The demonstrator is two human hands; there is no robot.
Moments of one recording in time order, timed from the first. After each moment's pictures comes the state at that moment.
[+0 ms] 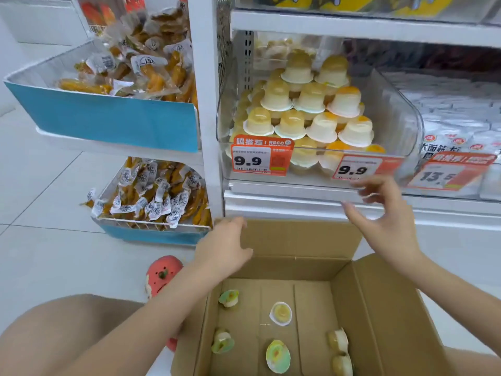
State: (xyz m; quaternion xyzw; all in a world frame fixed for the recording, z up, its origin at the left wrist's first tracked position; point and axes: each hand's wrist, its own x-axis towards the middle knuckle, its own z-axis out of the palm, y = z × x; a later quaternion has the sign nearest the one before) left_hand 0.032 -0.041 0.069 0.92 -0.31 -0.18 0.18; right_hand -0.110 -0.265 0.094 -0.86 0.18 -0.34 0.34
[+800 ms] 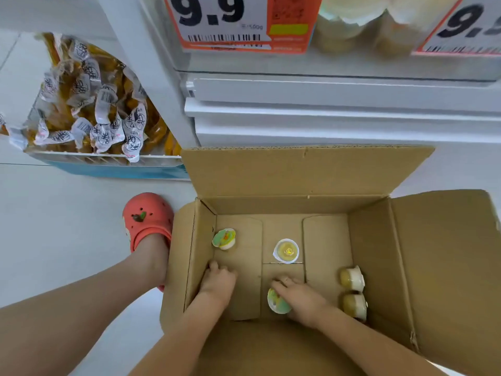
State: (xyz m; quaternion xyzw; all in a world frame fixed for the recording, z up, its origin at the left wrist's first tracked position) left_hand -0.016 -0.012 -0.217 0.78 -0.37 -0.42 -0.27; right_hand -0.155 -0.165 -0.237 -0.88 0.06 0.40 0.25
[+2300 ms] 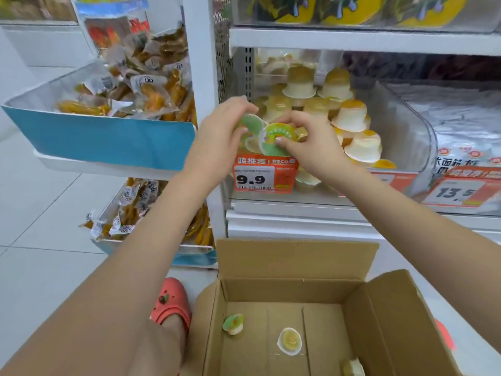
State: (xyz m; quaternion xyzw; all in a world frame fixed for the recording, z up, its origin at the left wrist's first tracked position) left_hand 0.135 -0.094 0.179 0.79 -0.46 0.18 0.38; right_hand 0.053 -0.254 0.167 -0.89 0.10 -0.29 0.33
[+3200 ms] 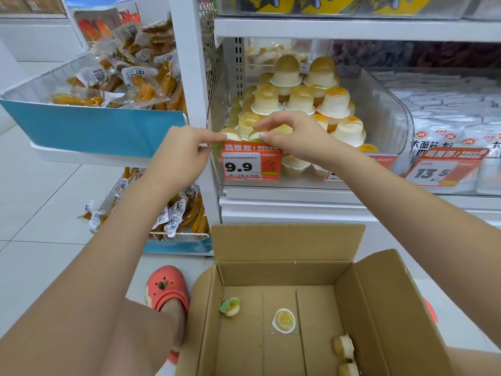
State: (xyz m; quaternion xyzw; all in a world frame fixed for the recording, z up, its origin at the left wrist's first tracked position) left_hand 0.118 -0.050 0.172 0.87 -0.39 0.10 0.28; right_hand 0.034 -0.247 0.179 -0.89 0.10 -0.16 0.42
